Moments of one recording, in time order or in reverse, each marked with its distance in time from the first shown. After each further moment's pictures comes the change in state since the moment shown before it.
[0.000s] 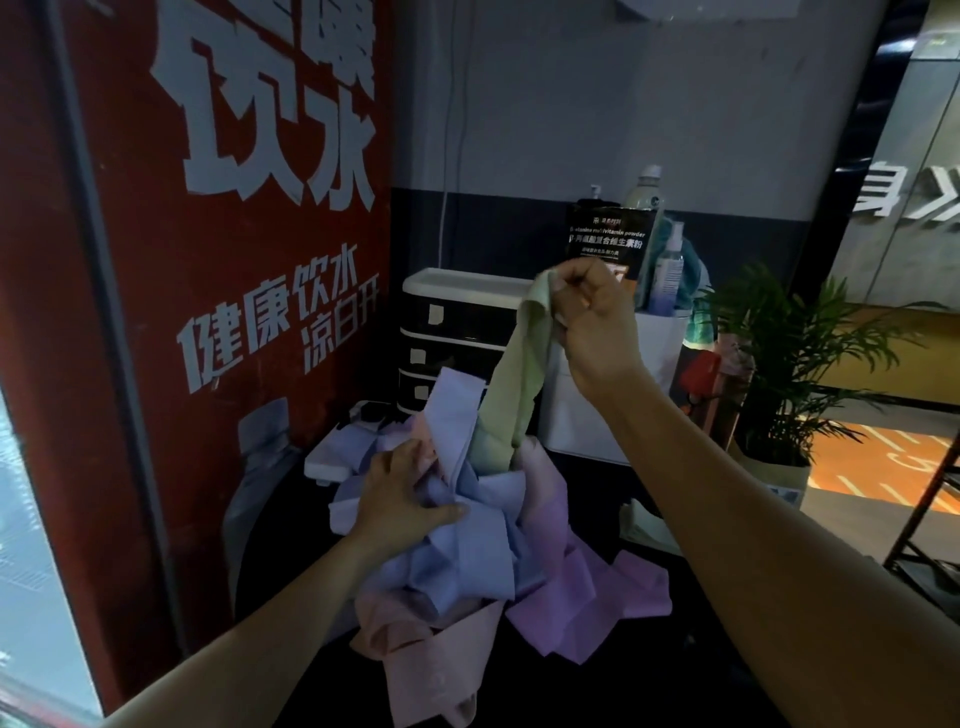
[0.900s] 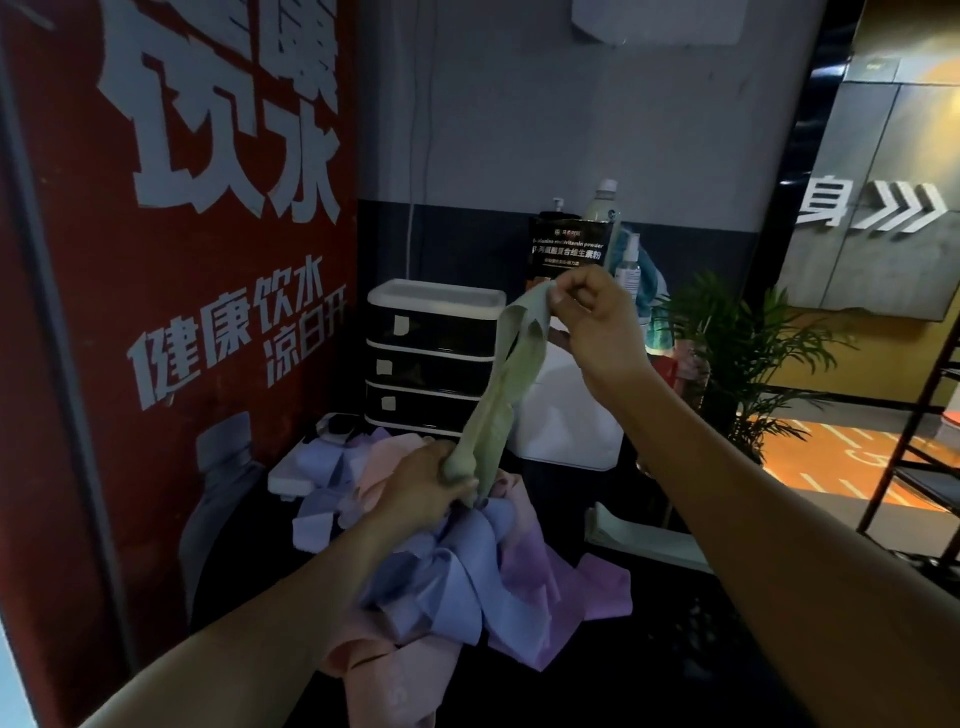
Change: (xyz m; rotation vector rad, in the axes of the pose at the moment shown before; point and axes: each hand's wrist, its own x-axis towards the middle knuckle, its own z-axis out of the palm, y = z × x) left_hand 0.021 0.057 0.026 -0.085 -0.106 0.188; right_hand 0.000 -0.021 -0.042 -0.124 0.006 0.043
